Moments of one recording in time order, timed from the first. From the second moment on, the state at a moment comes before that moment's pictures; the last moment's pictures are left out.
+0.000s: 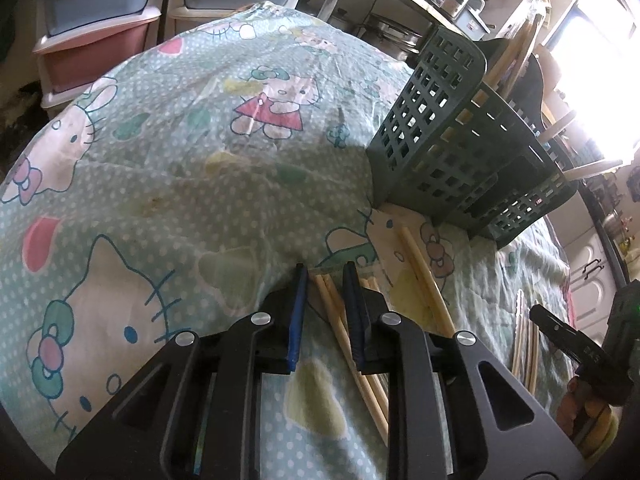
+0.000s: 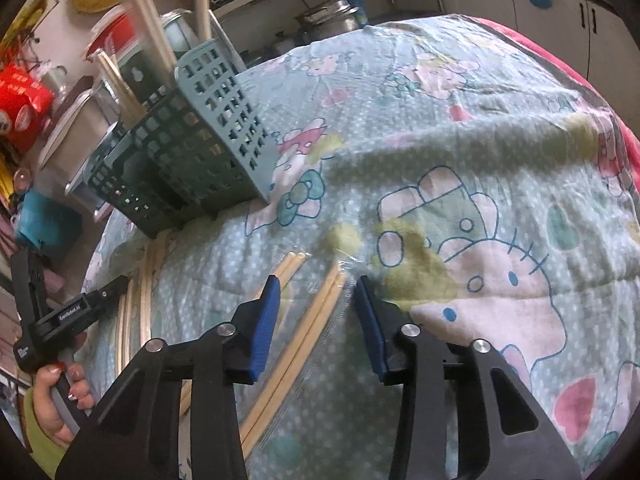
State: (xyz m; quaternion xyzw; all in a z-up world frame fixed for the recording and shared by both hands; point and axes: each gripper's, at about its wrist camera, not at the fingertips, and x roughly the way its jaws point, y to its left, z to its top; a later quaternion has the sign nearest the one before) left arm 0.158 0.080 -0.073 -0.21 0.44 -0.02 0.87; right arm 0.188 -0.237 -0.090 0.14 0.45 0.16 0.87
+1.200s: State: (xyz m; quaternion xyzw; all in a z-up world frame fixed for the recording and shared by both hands) left arm 0.155 0.085 -0.032 -0.25 0.38 -0.07 0.89; right arm 0.185 -0.271 -0.045 0.17 0.38 0.18 0.89
